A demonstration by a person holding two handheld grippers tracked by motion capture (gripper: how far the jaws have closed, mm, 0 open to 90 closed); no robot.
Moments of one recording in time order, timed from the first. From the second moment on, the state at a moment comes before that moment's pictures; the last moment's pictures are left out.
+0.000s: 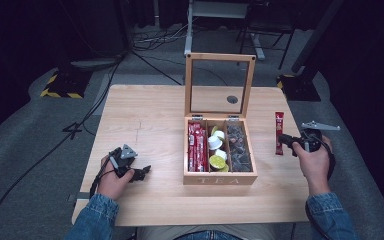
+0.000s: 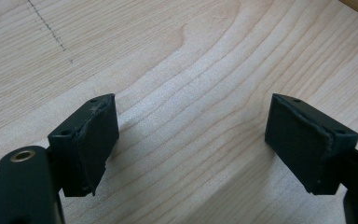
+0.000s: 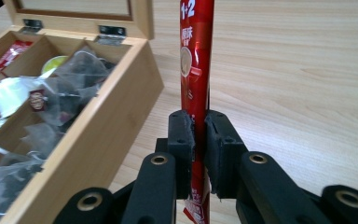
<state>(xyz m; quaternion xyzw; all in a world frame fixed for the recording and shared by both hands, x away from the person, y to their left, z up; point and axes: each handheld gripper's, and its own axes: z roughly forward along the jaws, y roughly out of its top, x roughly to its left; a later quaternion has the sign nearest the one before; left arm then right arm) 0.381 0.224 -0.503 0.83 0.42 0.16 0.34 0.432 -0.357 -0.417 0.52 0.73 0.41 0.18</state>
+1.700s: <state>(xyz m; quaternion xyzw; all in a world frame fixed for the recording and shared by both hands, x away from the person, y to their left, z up) 0.382 0.224 -0.503 0.83 0.42 0.16 0.34 0.435 -0.367 -0.465 0.58 0.71 0.37 0.13</state>
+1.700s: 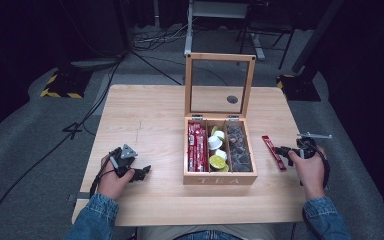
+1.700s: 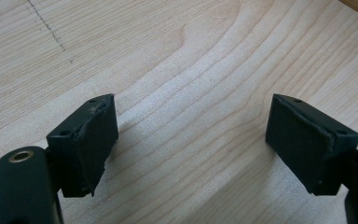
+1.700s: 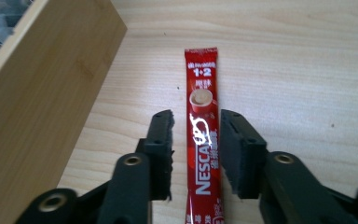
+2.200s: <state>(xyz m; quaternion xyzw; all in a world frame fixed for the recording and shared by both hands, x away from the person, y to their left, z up) 0.391 0.227 -0.504 0.83 0.41 0.16 0.34 0.427 -0.361 -0.432 0.52 0.71 0.45 0.15</state>
